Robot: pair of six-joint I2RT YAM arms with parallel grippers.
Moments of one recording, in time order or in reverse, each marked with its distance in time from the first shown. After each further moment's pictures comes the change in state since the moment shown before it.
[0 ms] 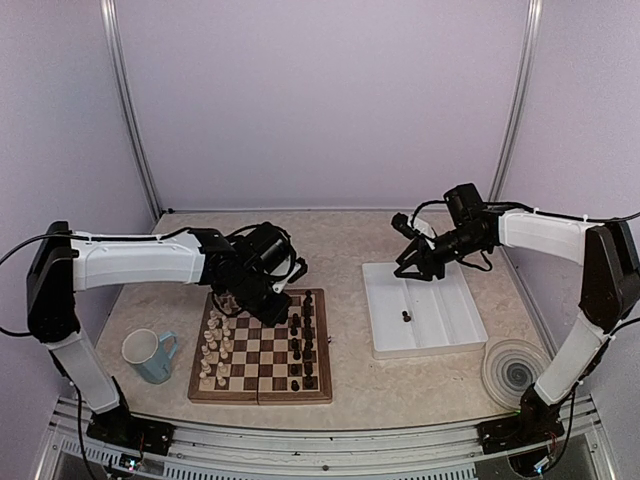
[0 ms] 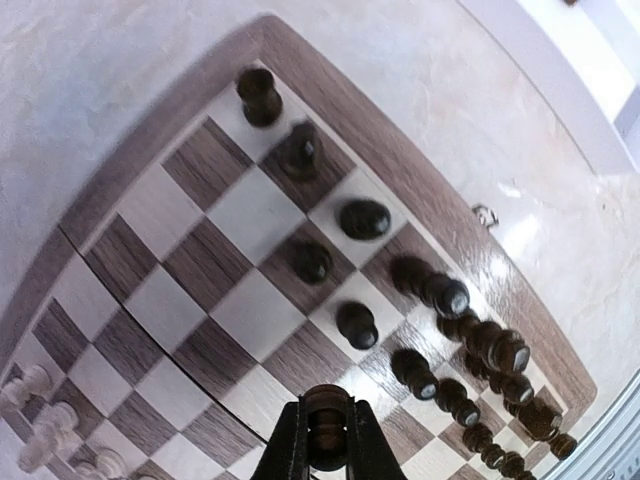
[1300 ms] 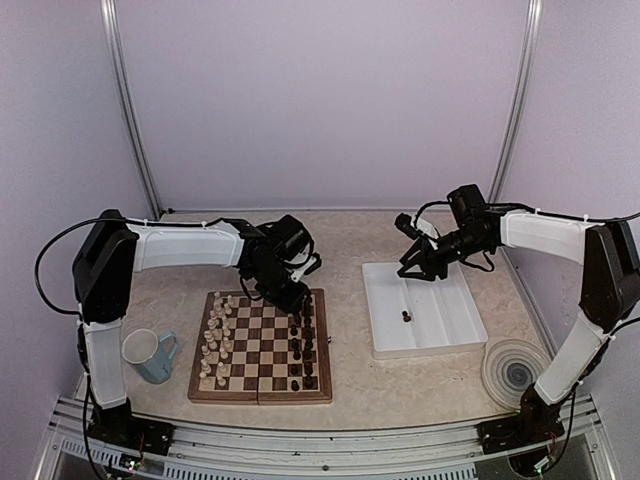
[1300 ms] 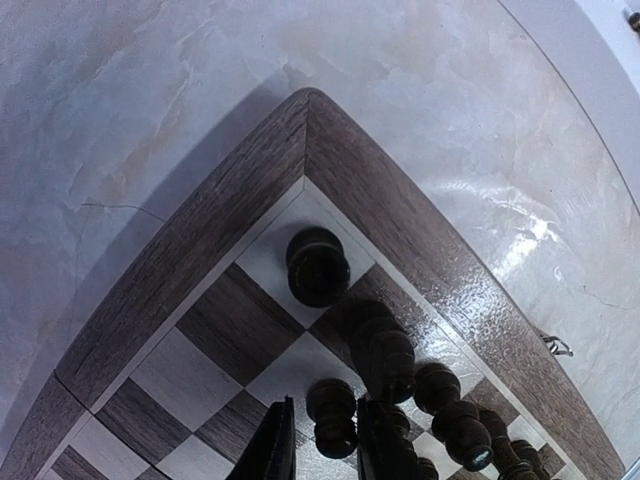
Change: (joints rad) left arm 0.095 0.290 0.267 -0.021 0.047 0.096; right arm -0.024 0.000 -0.011 0.003 0.007 -0.005
